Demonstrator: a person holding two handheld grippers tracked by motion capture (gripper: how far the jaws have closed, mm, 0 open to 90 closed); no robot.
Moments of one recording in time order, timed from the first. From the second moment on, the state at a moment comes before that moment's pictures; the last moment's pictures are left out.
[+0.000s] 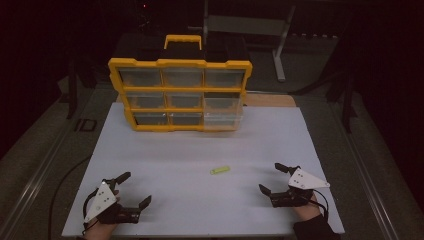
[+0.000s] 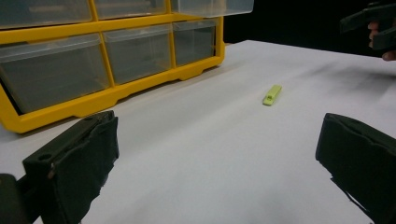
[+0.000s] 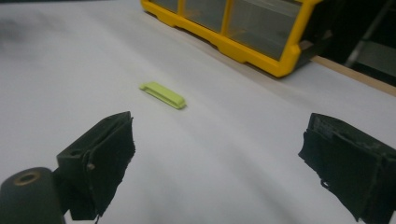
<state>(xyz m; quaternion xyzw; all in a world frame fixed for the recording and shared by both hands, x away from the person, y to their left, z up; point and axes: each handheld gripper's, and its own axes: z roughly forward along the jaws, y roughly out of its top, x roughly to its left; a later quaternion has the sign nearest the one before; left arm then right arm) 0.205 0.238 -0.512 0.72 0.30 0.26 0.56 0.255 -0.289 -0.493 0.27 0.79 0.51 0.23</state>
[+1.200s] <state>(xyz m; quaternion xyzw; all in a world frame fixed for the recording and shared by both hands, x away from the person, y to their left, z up) 0.201 0.224 -0.496 0.72 0.30 0.25 0.57 0.250 -0.275 -0.492 0.25 0.78 0.52 0.23</state>
